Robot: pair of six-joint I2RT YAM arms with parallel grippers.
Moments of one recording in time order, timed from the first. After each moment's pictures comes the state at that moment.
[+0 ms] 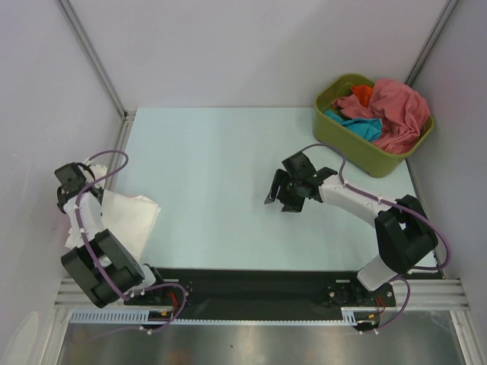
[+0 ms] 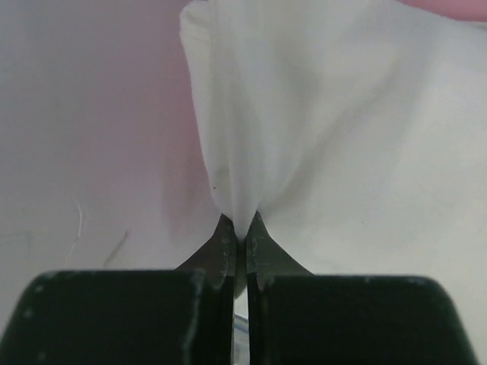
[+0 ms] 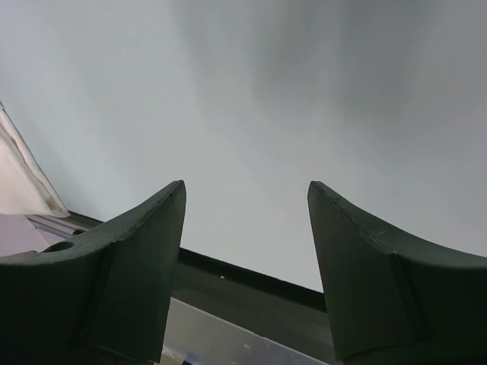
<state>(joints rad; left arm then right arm) 0.64 1.27 0.93 -0.59 -0.13 0.71 0.61 1.57 1.04 -0.49 -0.11 0.91</state>
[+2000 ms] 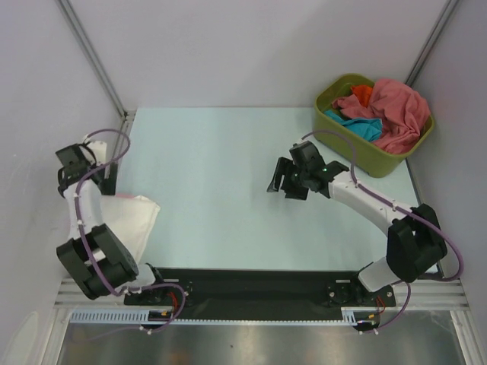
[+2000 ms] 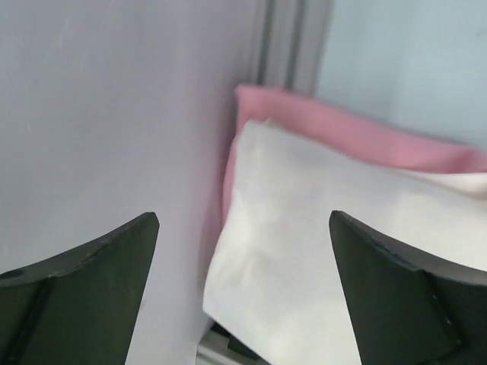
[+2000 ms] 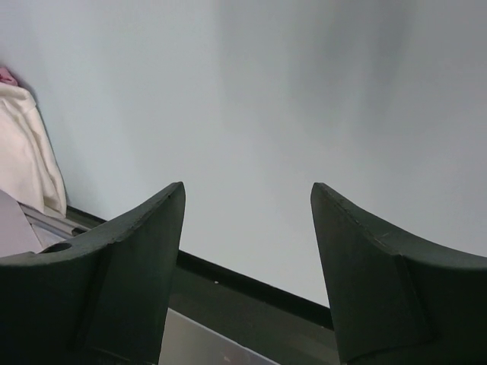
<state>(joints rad) 0.60 1.39 1.04 -0.47 -0.04 0.58 0.57 1.51 1.11 -0.51 -0.11 0.79</state>
